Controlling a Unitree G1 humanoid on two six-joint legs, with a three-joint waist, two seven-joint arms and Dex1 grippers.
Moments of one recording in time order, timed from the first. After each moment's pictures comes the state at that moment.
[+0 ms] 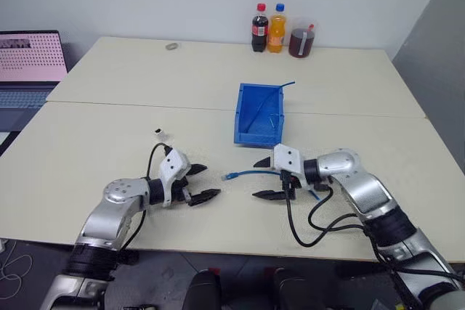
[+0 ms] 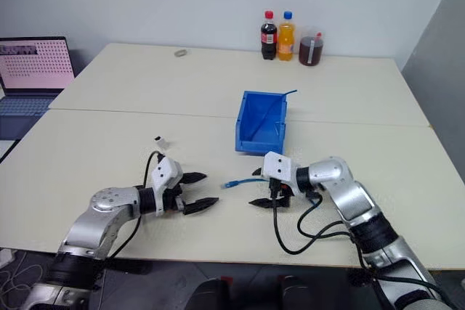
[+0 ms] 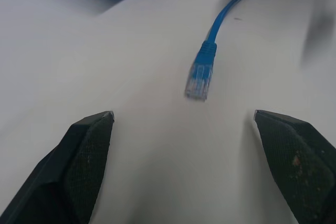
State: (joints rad) left arm -0.32 0.60 -0.11 0.16 -0.25 0.24 -1.02; right arm -0.49 -0.48 0.31 -0.16 0.10 0.47 1.10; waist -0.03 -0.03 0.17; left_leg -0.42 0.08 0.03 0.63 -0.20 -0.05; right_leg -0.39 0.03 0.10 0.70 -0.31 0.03
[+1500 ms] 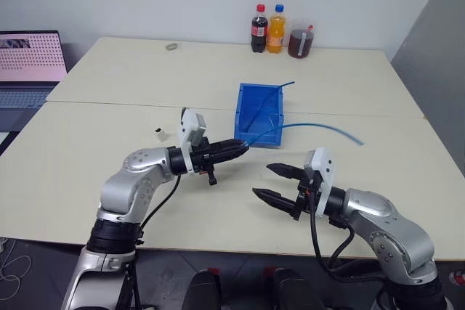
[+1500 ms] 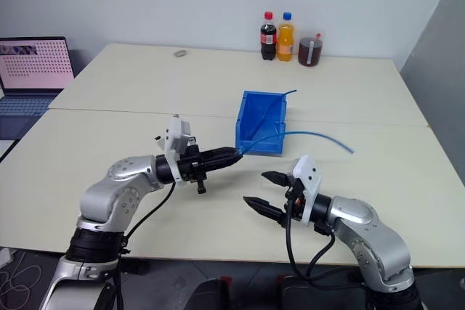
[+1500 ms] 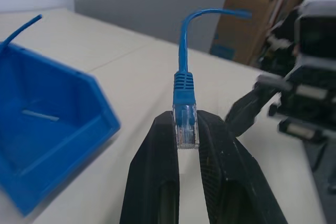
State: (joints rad) left arm -0.46 0.49 0.01 -0.12 -0.62 0.62 -1.03; right arm -0.14 -0.31 0.05 -0.58 0.54 0.78 0.68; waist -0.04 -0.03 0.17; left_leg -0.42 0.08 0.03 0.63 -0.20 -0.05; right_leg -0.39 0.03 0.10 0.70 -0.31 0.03
